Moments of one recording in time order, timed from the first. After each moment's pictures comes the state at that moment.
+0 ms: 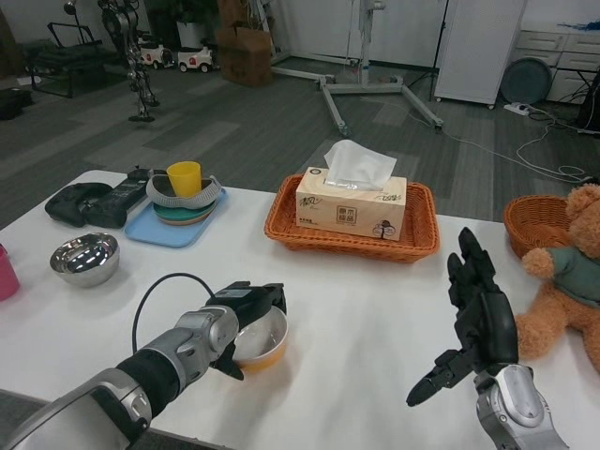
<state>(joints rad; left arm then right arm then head) -0.78 0.18 -0.52 0.95 0.66 0.02 -0.01 -0.35 -0.54 0.54 0.53 0.75 -0.74 -0.19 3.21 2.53</state>
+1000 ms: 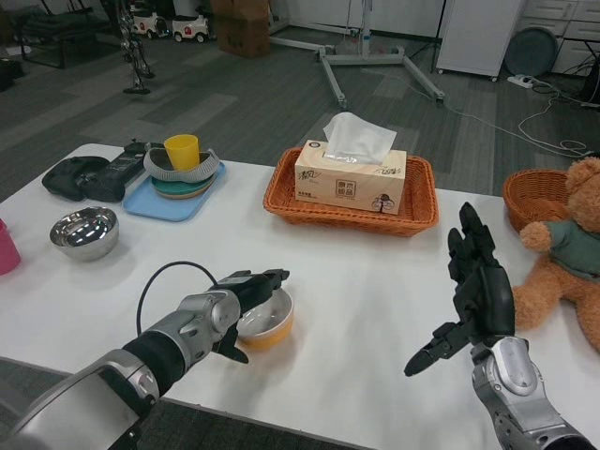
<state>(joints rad) -0.74 0.15 -0.47 0.97 0.67 0.03 -0.10 -0.35 -0.54 0.54 0.54 0.75 -0.74 -0.19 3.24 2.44</state>
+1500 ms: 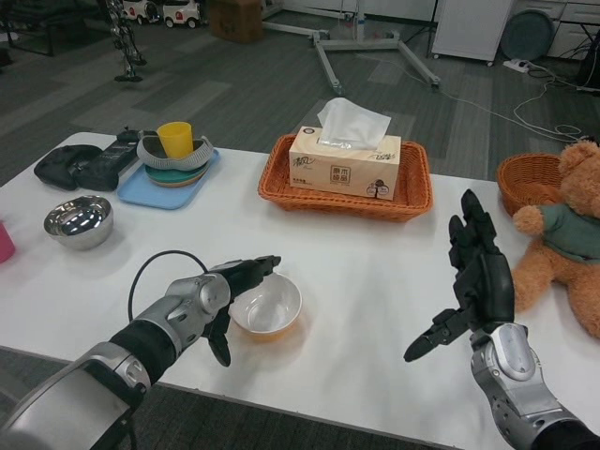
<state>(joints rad) -0.69 0.17 -0.36 0.86 0.68 0.05 -0.20 -0.35 -0.54 0.54 0.55 0.75 -0.75 -0.19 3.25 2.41</state>
